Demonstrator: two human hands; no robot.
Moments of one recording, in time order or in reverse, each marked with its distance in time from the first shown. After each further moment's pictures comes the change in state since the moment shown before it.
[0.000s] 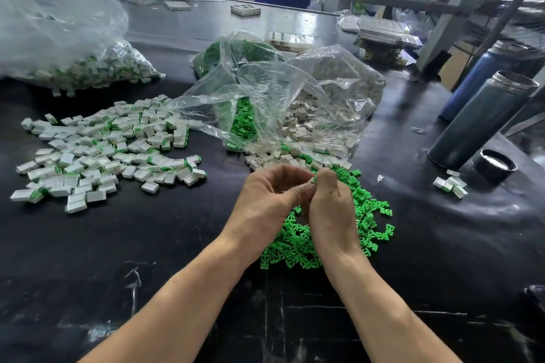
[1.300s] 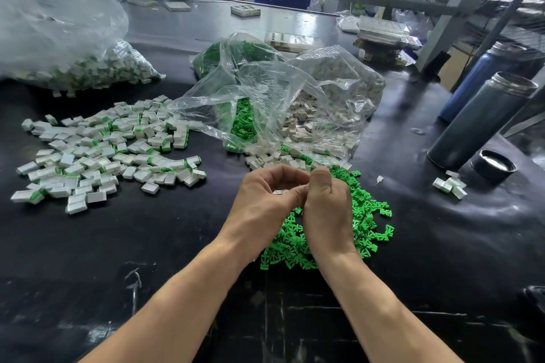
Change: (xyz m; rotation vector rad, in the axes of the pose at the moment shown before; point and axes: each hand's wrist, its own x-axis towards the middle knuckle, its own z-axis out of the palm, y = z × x) left_hand -0.001 -0.001 -0.005 0.080 -0.005 0.034; right_hand 0.000 -0.001 0.006 -0.057 0.065 -0.061
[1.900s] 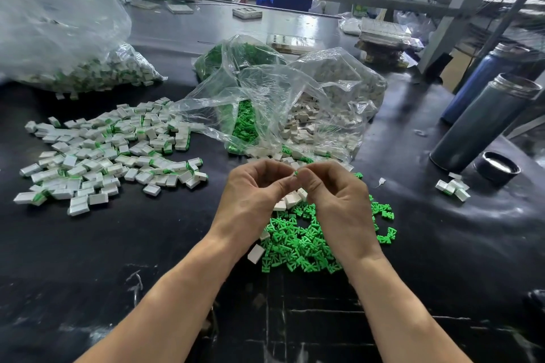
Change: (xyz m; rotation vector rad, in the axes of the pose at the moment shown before) left_hand 0.008 -0.001 -0.015 0.030 0.125 0.004; right_hand 0.008 0.005 -0.027 0.063 -0.175 -0.244
